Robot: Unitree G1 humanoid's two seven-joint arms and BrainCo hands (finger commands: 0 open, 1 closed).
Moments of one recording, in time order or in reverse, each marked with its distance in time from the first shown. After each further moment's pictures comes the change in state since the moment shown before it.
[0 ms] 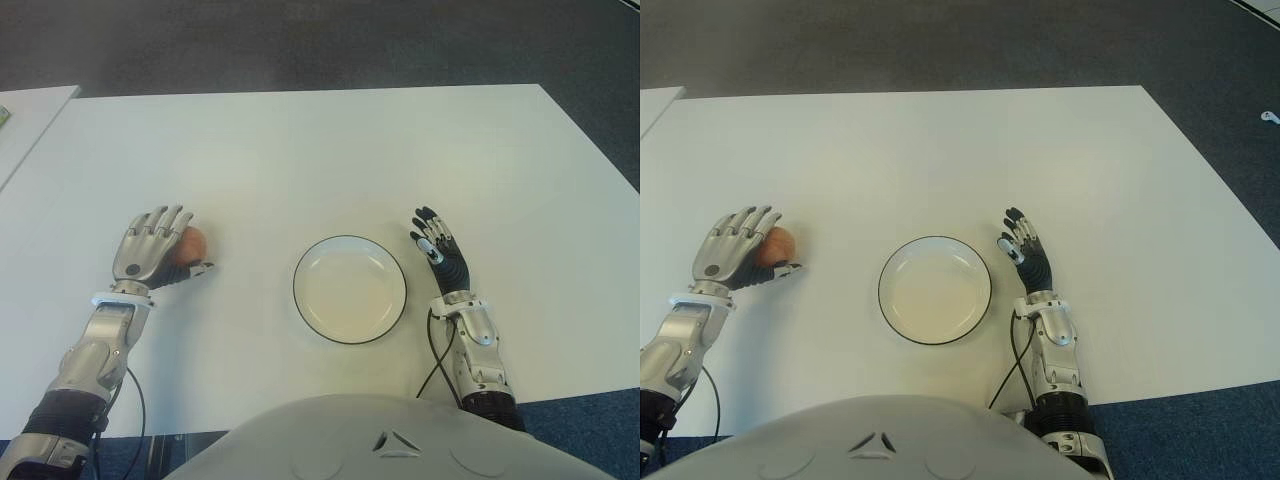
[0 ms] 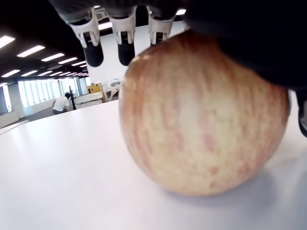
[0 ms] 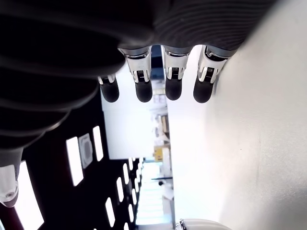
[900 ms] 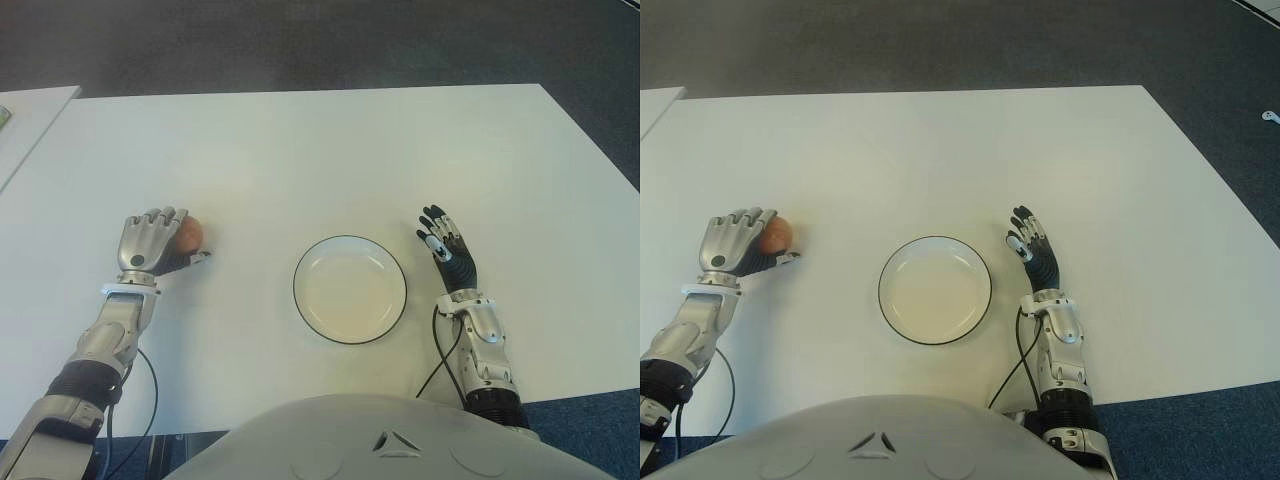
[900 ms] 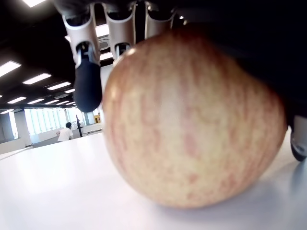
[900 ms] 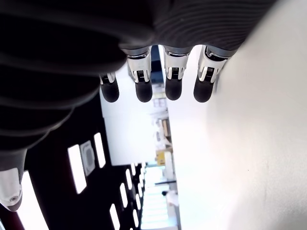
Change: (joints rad) left arm -0.170 0.003 -0.135 0.268 -0.012 0.016 0.236; right arm -0.020 -0.011 -0.045 0.013 0.055 0.026 0.026
